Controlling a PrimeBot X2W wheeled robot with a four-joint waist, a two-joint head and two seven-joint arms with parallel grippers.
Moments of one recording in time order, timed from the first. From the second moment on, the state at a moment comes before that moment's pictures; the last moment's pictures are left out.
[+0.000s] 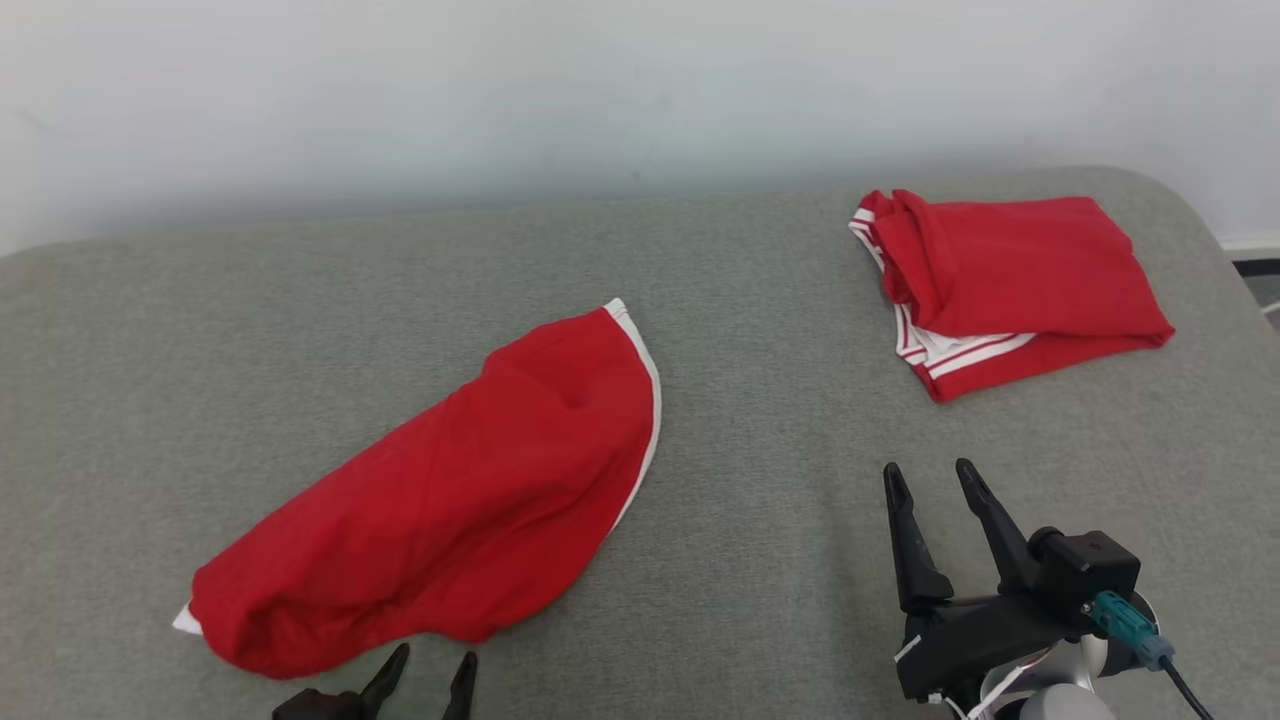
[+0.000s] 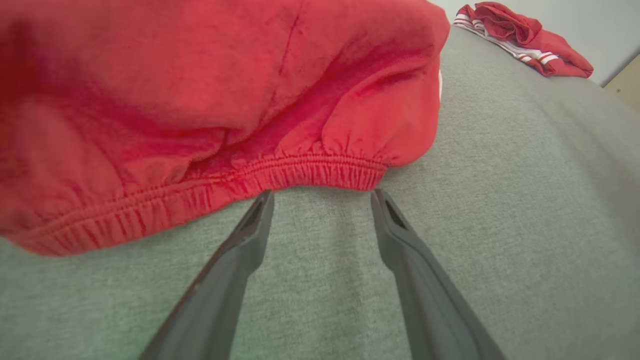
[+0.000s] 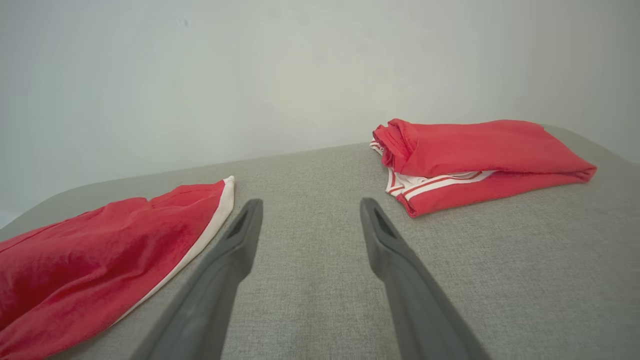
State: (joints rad) left arm -0.22 0.34 -0.65 0.28 -0.63 0.16 -0.26; right arm -0.17 -0.07 0.21 0.17 0.19 0.13 -0.17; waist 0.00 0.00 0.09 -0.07
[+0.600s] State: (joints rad) left arm -0.29 0.28 -0.60 0.34 -0.56 0.11 -0.26; right arm -0.18 -0.08 0.20 0.16 0.18 0.13 -0.17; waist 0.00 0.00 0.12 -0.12
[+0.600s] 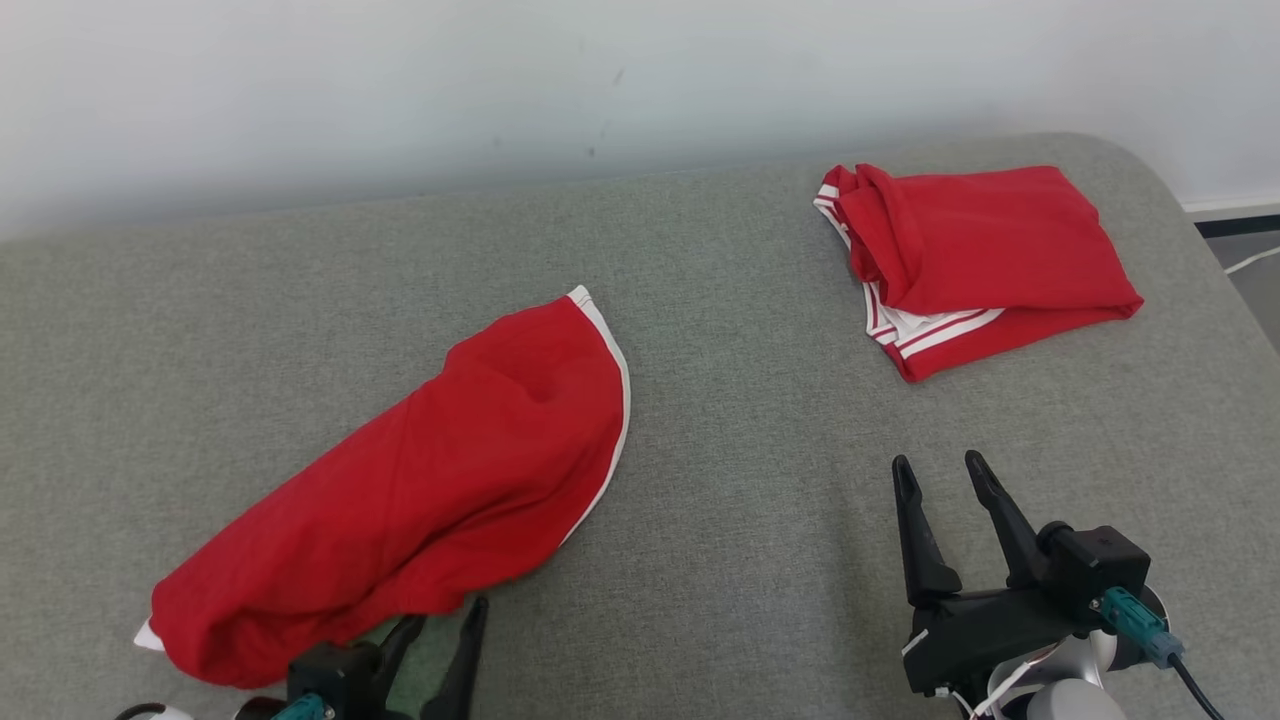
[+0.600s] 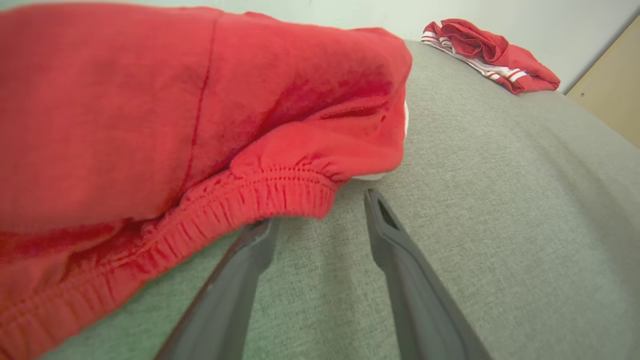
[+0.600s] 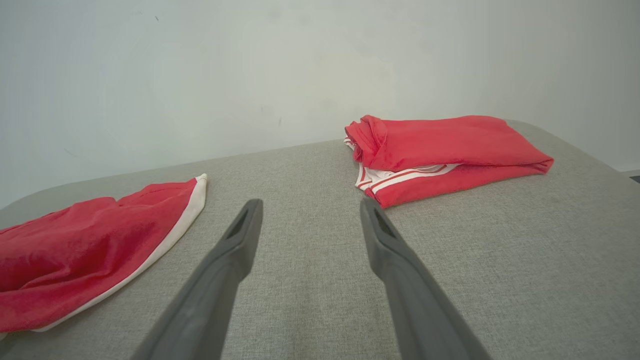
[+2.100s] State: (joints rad) left arm 0.06 0.43 -0.45 -0.03 -0.53 0.19 -0.12; right arm -0.14 -0.07 0.18 0.20 0.19 0.13 -0.18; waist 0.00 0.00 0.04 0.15
